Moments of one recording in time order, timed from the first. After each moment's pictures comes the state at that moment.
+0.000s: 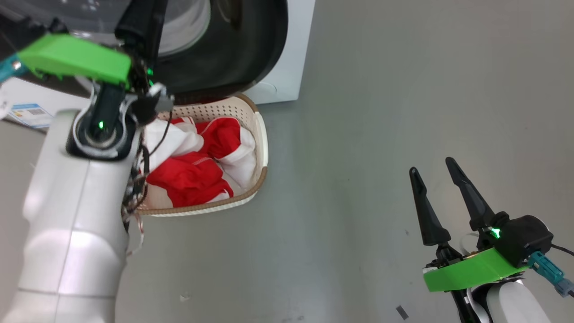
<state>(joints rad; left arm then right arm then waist) -1.06 0.06 -0.16 0.69 -1.61 -0.12 0.14 -0.12 -0.04 0.07 0.06 0.26 0.12 -0.26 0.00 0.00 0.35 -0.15</state>
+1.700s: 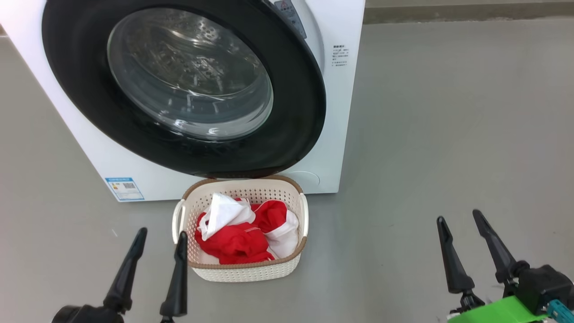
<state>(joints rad) 0.04 0.13 -0.12 -0.07 -0.24 0.01 -0.26 0.08 -0.04 -0.03 0.03 0.22 0.12 -0.26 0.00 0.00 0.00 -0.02</state>
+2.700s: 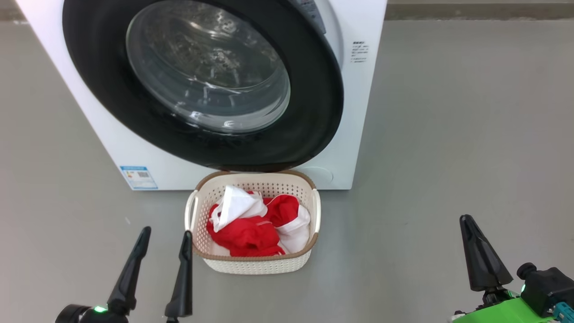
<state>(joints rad) 0.06 0.05 -0.06 -0.09 -0.16 -0.05 -0.26 0.10 -0.04 -0.05 0.02 0.23 0.12 -0.26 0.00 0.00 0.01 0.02</state>
